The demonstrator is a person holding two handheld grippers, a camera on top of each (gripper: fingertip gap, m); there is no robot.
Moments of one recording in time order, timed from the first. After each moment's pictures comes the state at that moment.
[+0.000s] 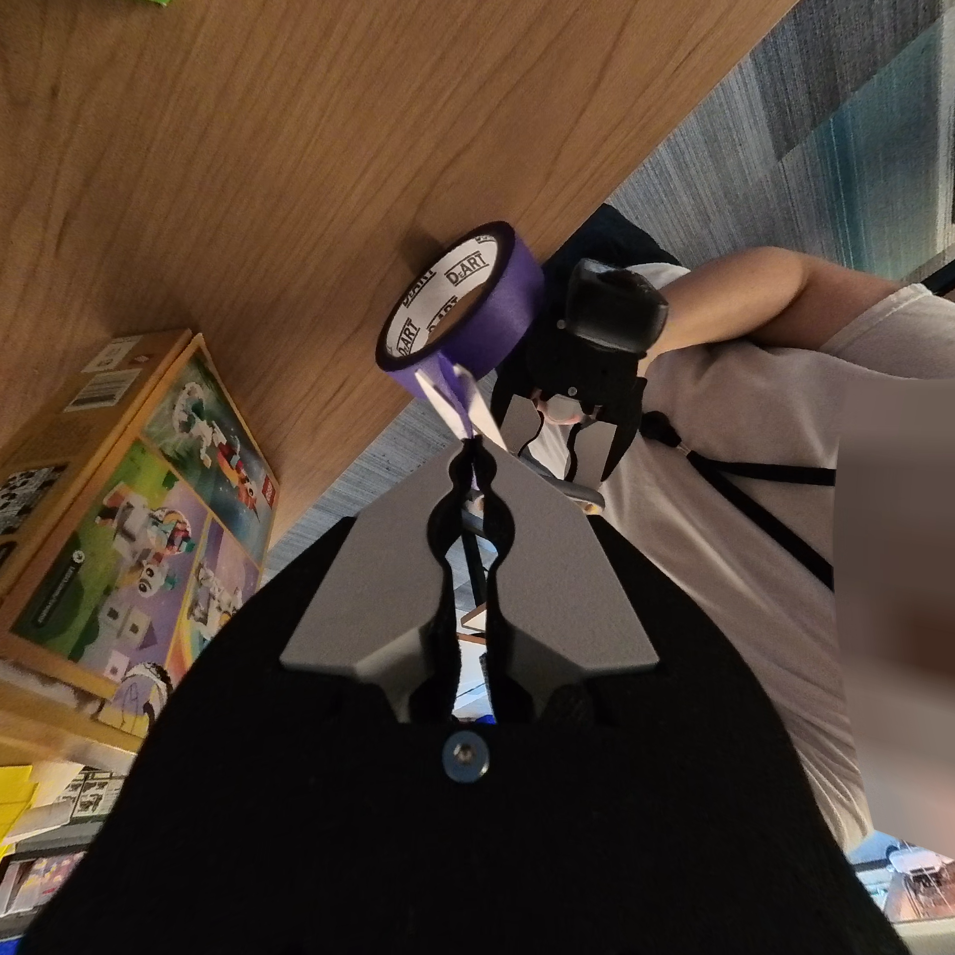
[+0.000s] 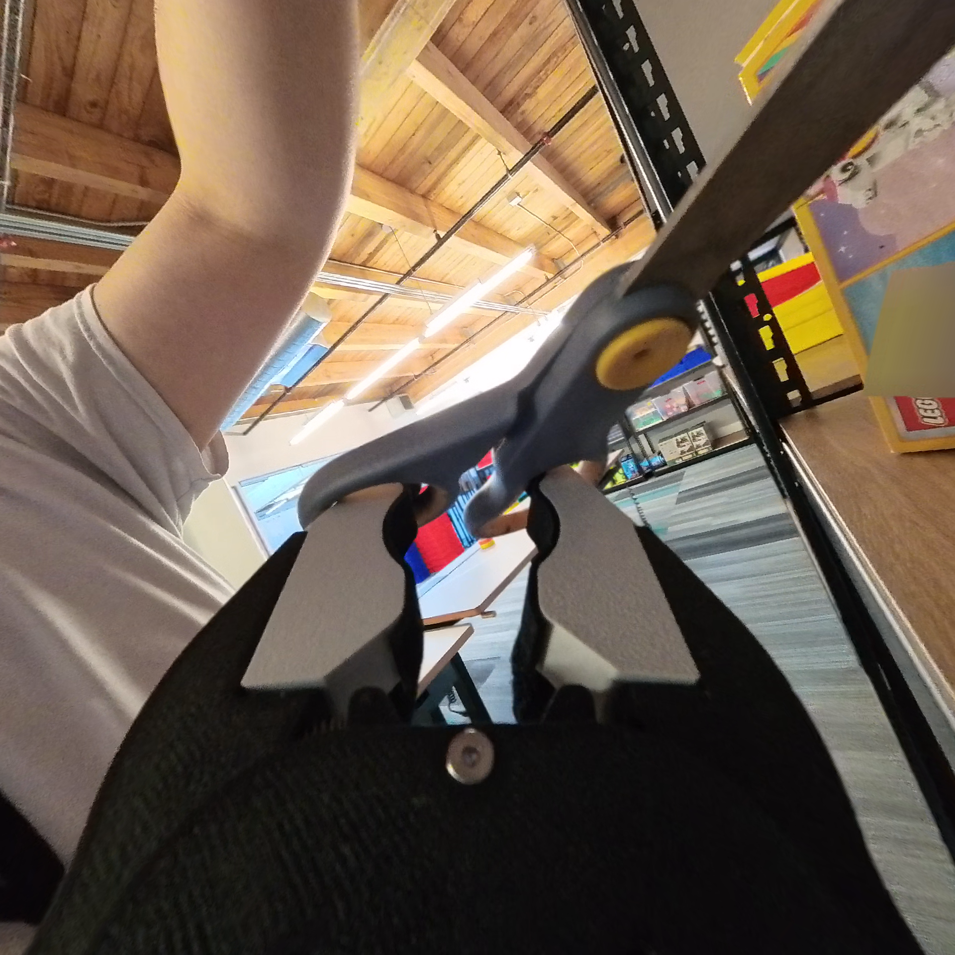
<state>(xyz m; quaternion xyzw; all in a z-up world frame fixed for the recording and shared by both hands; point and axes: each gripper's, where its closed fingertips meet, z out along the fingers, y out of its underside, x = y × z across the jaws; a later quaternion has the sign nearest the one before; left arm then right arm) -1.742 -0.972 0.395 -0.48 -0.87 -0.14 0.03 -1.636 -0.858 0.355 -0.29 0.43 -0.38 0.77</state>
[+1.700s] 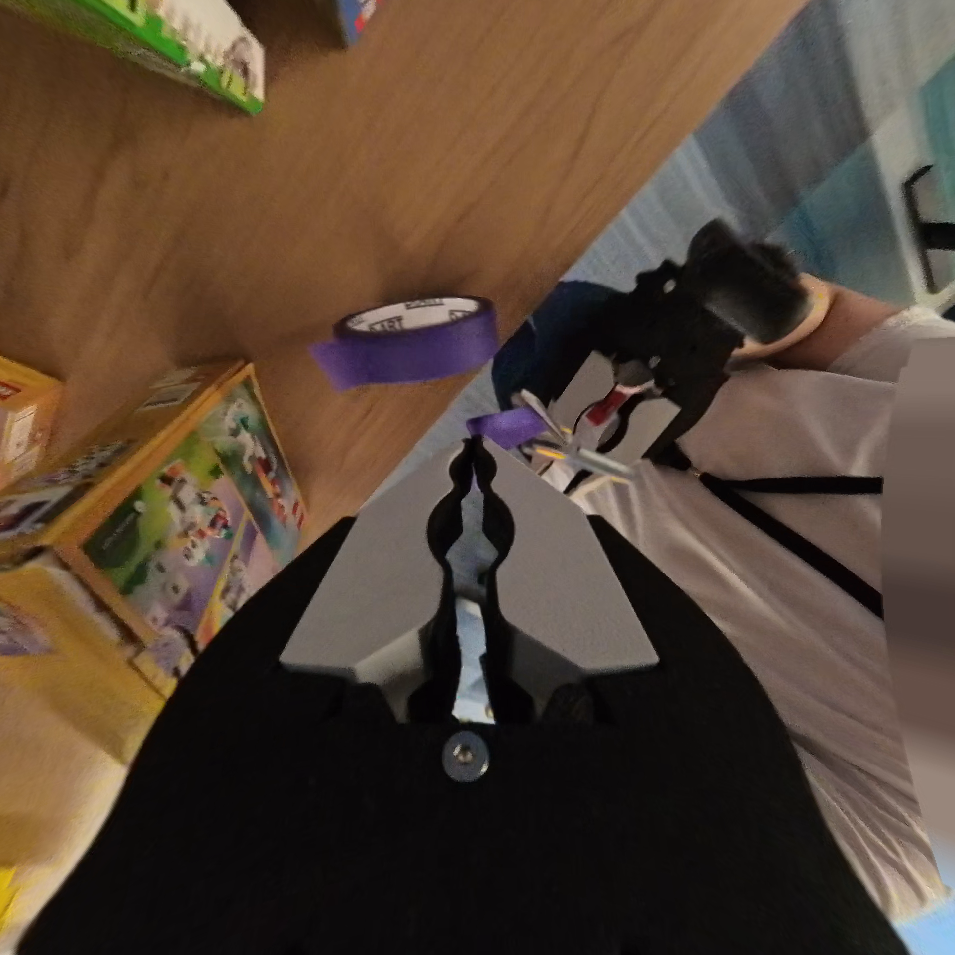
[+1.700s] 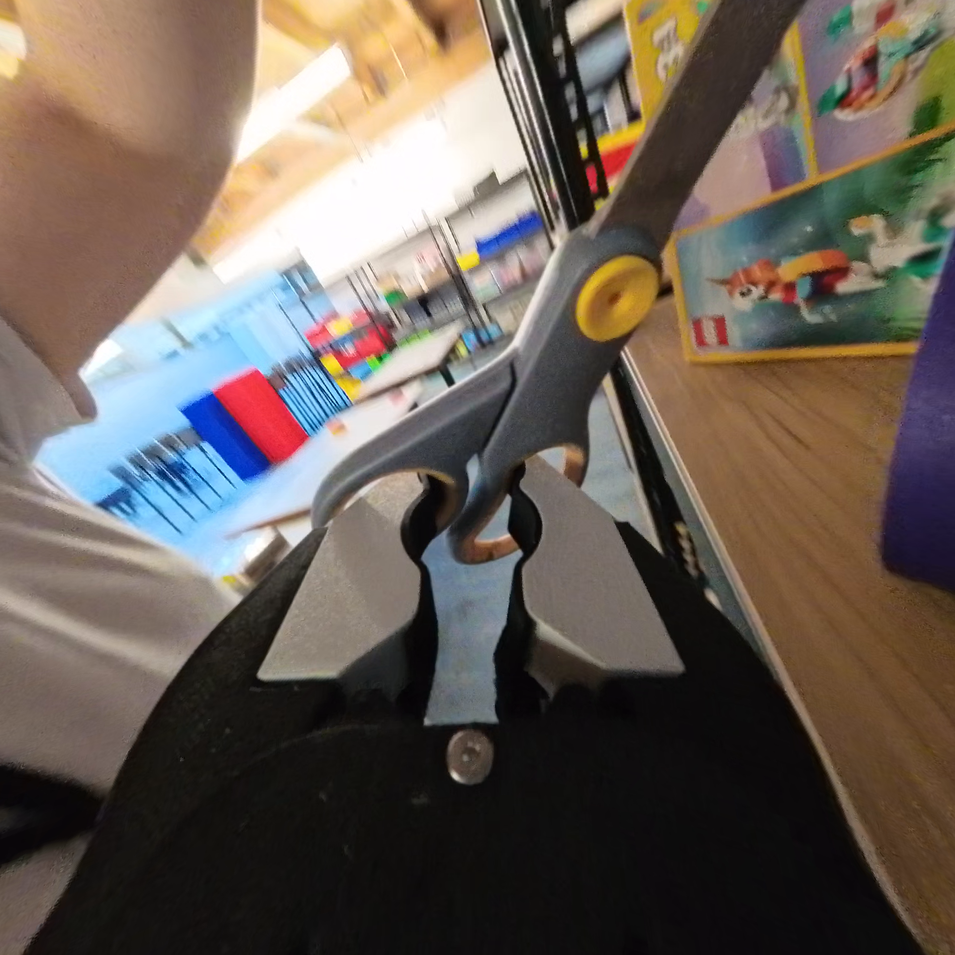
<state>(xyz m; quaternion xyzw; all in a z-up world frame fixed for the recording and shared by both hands) -1.734 -0.982 0.419 -0.50 -0.86 -0.05 0.07 -1.673 -0.871 0.332 -0.35 0.60 -0.41 0.59</state>
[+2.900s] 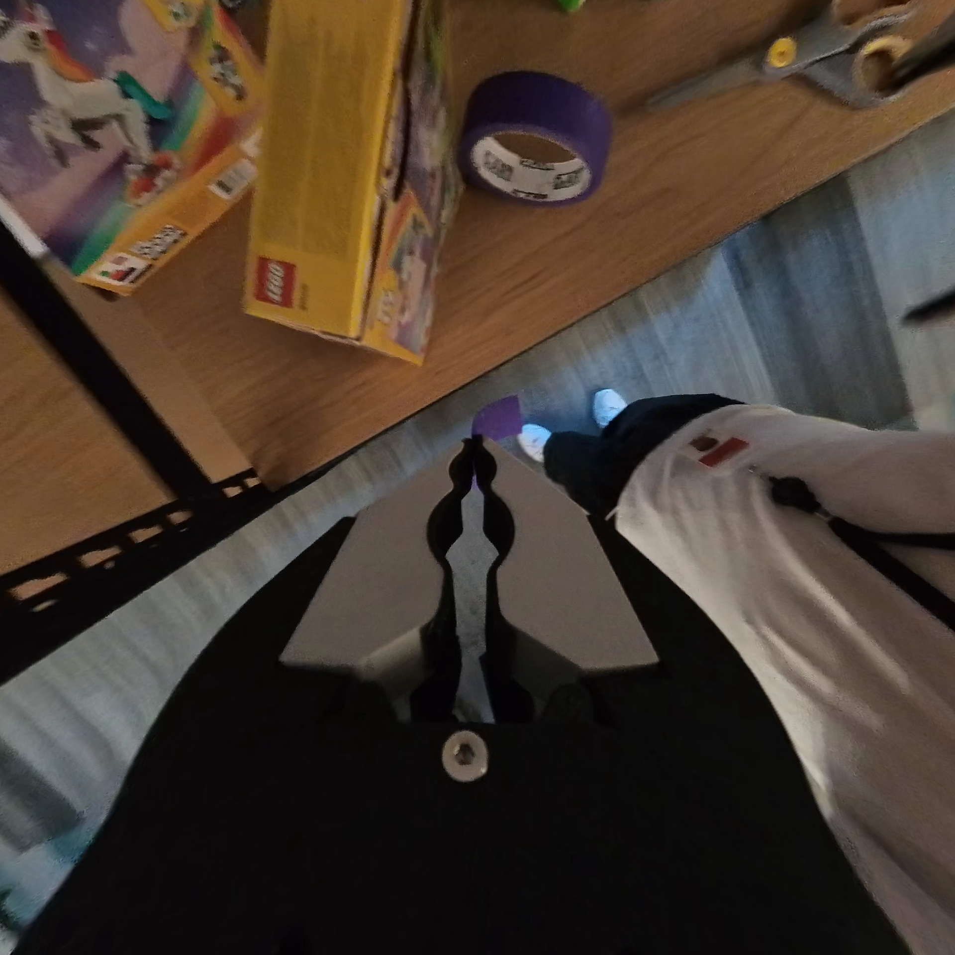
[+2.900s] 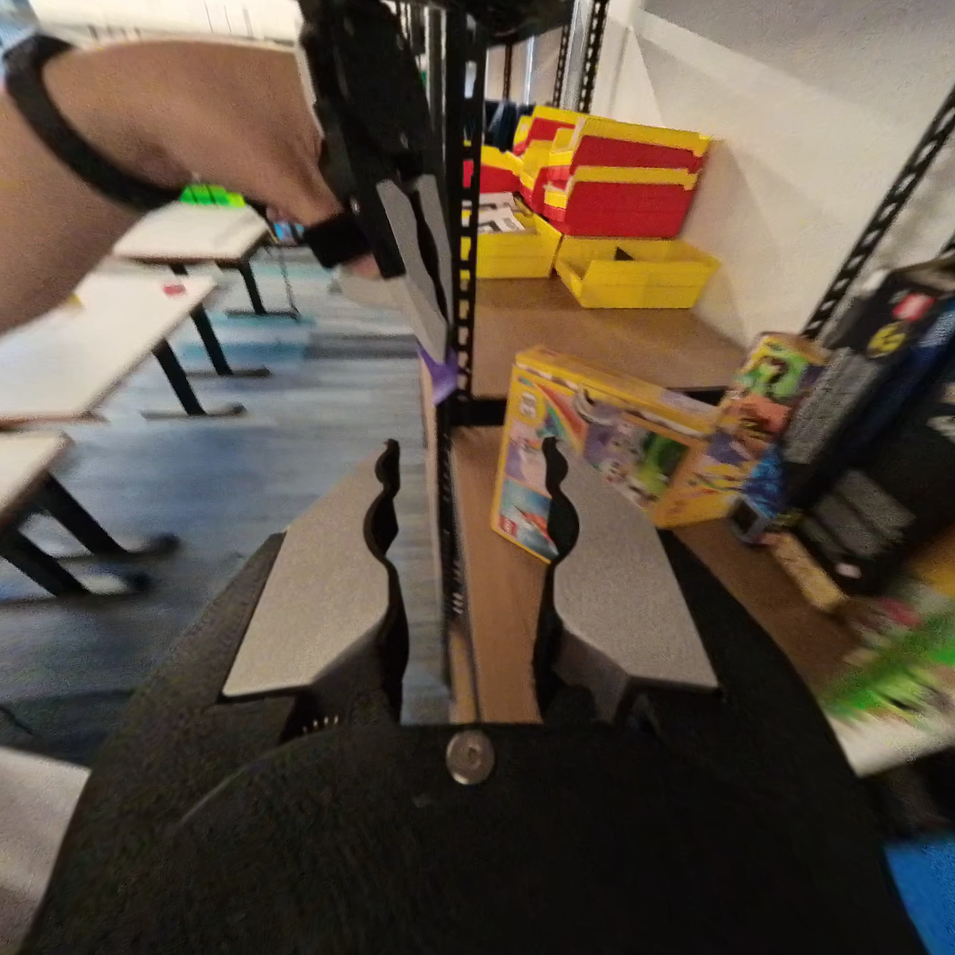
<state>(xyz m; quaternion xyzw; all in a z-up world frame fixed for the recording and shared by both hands) -1.554 -0.955 0.458 -0.35 -0.92 0.15 0.08 -1.668 -0.936 0.500 -0.45 0.62 -0.53 0.36</state>
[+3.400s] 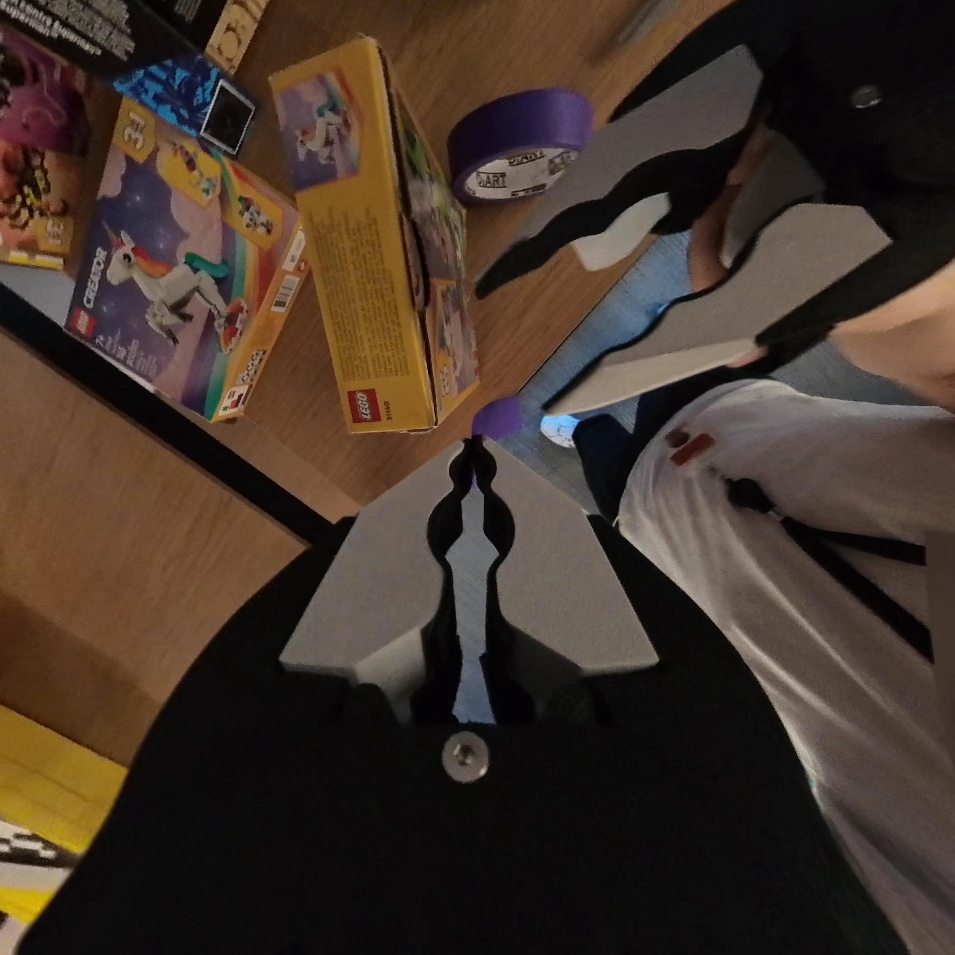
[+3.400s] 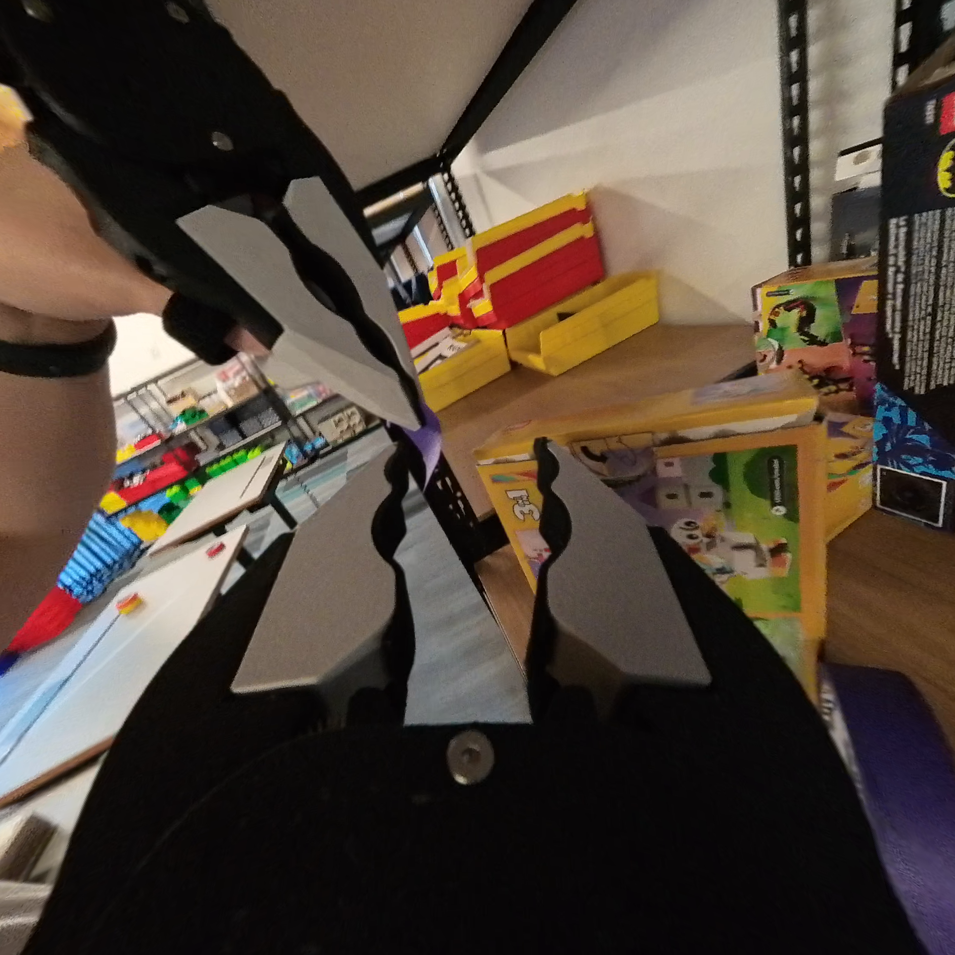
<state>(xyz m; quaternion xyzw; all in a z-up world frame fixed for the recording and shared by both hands) -1.555 -0.996 0.482 -0.51 -0.85 0.13 0.02 -1.584 -1.005 0.484 -0.21 0.65 -0.55 0.48</state>
